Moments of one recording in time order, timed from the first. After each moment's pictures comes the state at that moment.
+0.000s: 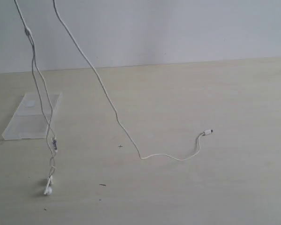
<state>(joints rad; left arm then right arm) 0.12 0.00 0.00 -0.04 0.37 -0.17 1.00 1.36 -1.48 0.14 0.43 -0.13</state>
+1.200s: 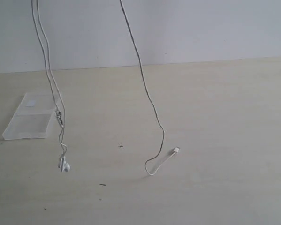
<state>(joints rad) 0.12 0.00 0.00 -0.04 0.37 -0.17 1.00 1.43 -1.97 -0.03 0.88 -0.19</state>
